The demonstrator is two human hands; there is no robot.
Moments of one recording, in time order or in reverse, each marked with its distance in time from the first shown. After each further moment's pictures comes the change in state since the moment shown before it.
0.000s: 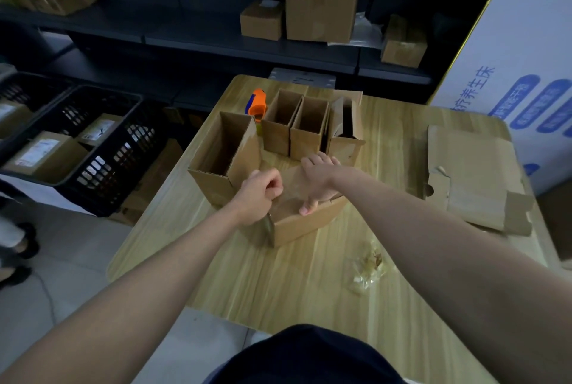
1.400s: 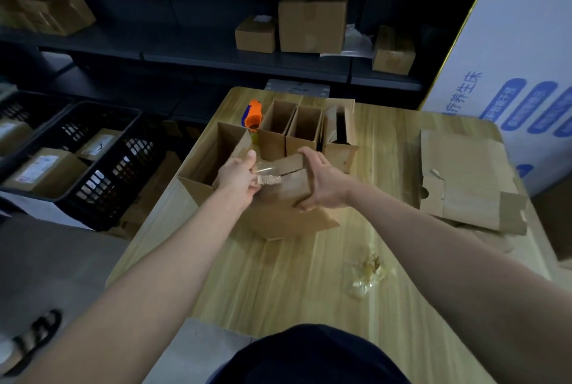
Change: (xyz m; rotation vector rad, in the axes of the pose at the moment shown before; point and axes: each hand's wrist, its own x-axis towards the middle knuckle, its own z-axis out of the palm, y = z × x) left_hand 0.026 0.017 -0.023 -1.108 0.399 -0.585; right_hand -0.019 0.022 0.017 0.609 0.313 -0.192
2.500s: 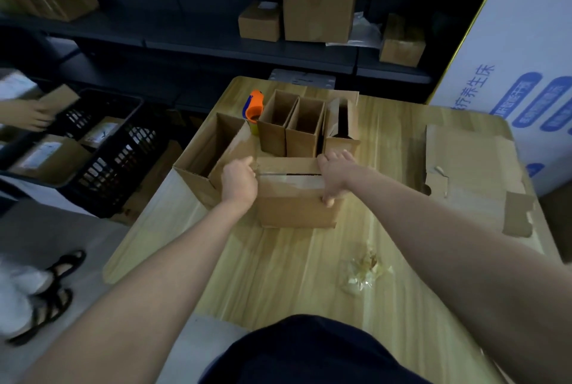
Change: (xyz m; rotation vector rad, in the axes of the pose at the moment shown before) left_hand 0.011 -0.033 0.001 1.103 0.182 0.666; right_hand 0.016 0.018 -0.013 -0.718 -0.181 0.163
